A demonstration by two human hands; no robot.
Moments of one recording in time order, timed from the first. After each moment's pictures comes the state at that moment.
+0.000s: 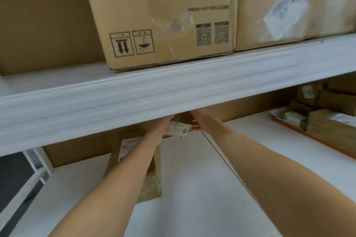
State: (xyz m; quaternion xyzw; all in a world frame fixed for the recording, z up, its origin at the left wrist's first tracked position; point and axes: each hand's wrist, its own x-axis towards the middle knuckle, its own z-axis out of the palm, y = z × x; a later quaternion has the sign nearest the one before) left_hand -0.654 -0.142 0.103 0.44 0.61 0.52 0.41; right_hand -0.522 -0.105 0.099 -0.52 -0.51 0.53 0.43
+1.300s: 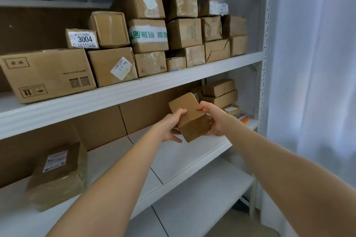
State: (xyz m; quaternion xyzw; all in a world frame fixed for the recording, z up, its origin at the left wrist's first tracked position) left_hand -0.350 -0.337 0.165 0.58 0.50 0.25 0.59; right_hand -0.201 -0.398 0.175 -0.55 -0.33 0.58 0.49
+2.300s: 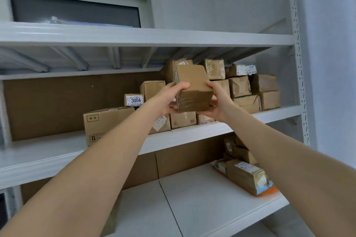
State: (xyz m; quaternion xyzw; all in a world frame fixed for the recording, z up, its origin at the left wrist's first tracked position) left_hand -0.388 -0.389 0.391 0.65 0.43 0.48 0.41; right_hand -0.227 -0.393 0.352 -0.30 -0.44 0.54 0.65
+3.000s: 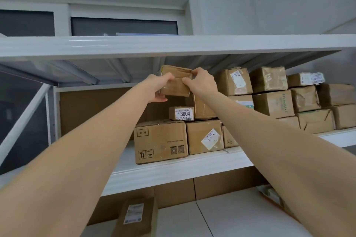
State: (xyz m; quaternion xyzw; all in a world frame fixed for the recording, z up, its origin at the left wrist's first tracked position) left_hand -0.561 -0.353 0.477 0.58 0.52 0.57 0.25; right_hand -0.419 -0.317 0.454 -0.43 -0.68 0.02 0.59
